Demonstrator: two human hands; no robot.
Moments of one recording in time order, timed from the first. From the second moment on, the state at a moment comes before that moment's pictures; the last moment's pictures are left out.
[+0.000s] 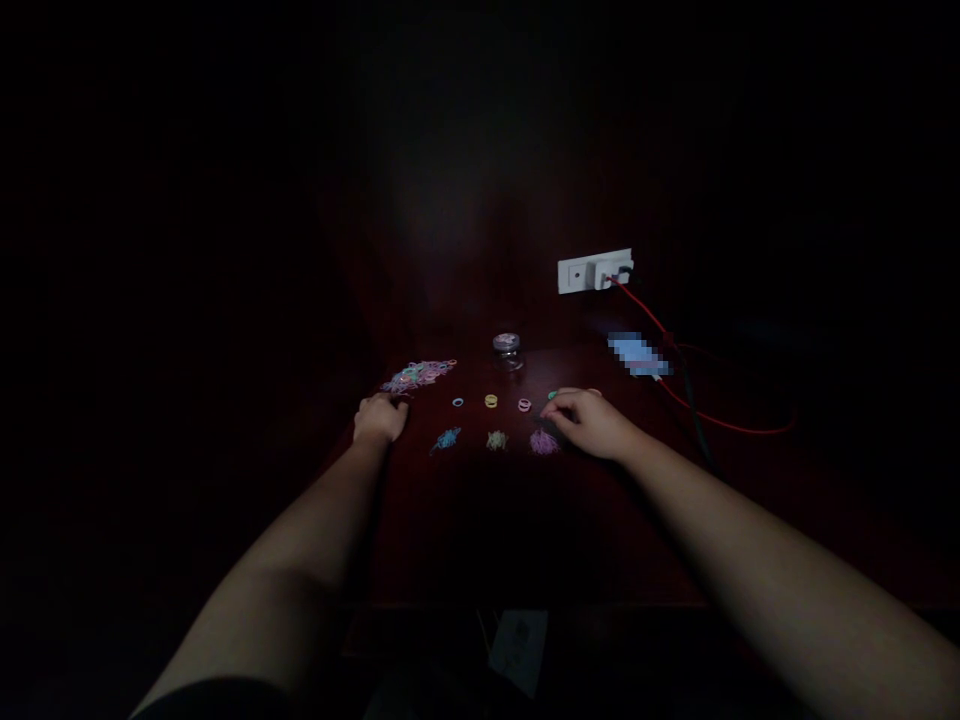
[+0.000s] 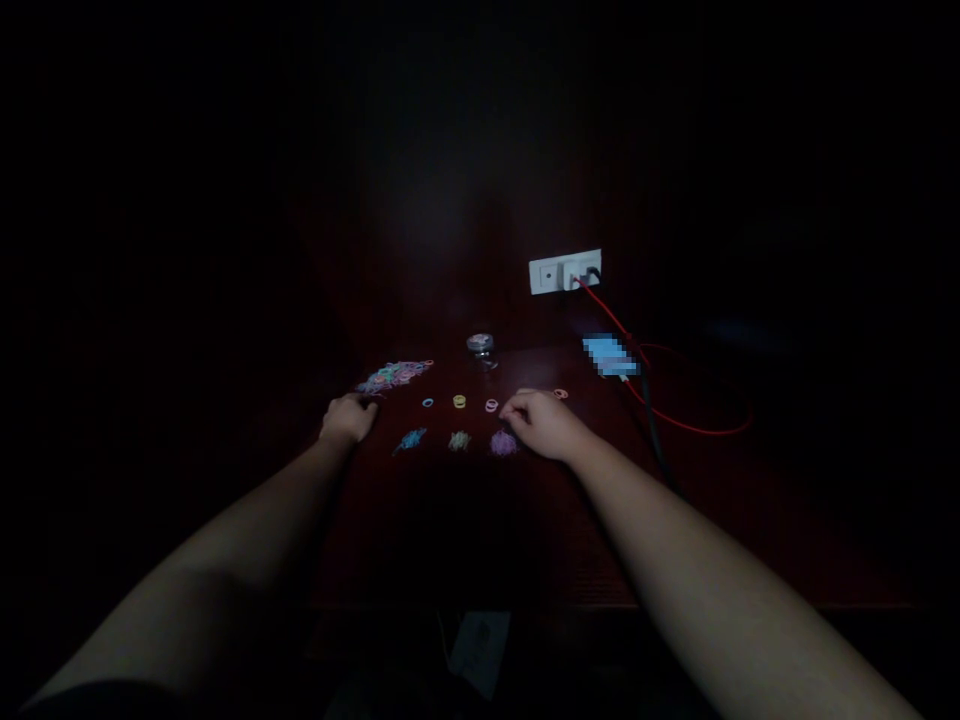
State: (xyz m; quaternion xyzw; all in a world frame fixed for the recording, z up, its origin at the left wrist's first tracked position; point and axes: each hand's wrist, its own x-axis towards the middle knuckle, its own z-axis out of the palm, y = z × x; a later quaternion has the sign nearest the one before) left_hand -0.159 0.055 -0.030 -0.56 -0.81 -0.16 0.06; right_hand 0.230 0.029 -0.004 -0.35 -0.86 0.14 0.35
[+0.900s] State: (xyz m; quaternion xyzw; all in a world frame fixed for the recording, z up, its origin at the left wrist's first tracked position) left_hand -0.162 0.057 -0.033 -0.54 -0.81 -0.21 0.05; right_hand 0.231 0.028 -0.004 -0.34 -0.86 0.15 0.34
